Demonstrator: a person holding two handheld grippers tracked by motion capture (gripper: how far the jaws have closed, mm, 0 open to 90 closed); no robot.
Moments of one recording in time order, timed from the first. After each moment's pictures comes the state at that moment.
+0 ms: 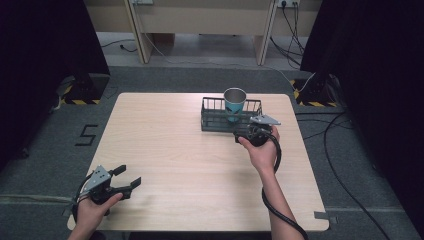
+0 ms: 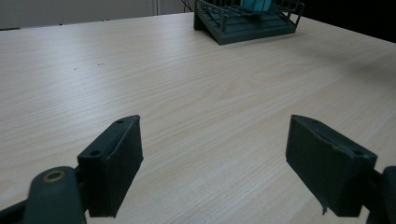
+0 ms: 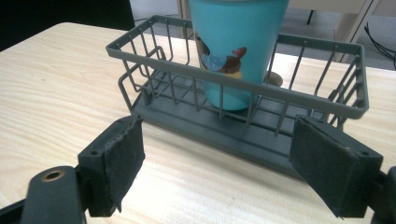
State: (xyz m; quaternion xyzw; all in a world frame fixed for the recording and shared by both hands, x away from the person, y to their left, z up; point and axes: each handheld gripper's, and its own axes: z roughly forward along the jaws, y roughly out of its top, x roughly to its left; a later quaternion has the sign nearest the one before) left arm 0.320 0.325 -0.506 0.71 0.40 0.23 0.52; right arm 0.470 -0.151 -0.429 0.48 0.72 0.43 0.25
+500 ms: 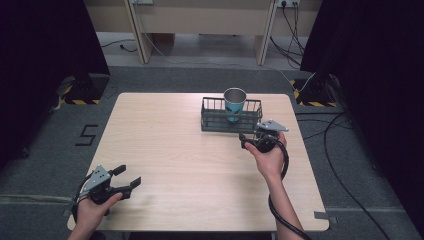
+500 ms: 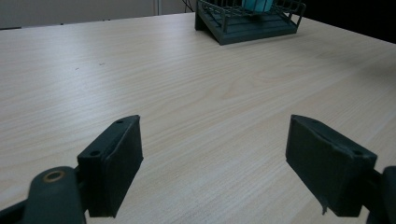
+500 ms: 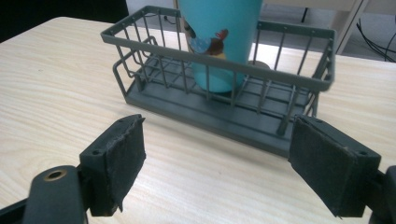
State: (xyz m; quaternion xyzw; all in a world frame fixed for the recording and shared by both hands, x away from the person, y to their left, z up) left arm 0.320 0.325 -0.507 0.71 0.41 0.23 0.53; right arm 0.451 -0.169 -0.431 0.48 0.72 0.43 0.26
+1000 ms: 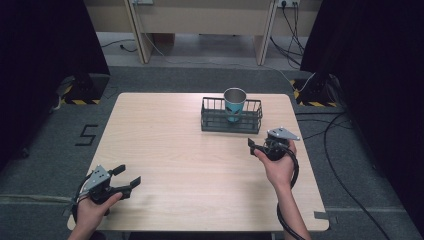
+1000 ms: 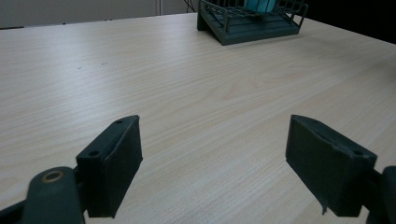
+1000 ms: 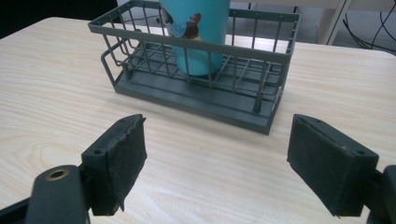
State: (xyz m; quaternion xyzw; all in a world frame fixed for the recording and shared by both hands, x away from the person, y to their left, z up) left arm 0.320 0.326 -0.507 0.71 0.41 0.23 0.52; right arm 0.428 -0.195 -0.436 0.50 0.71 0.43 0.26
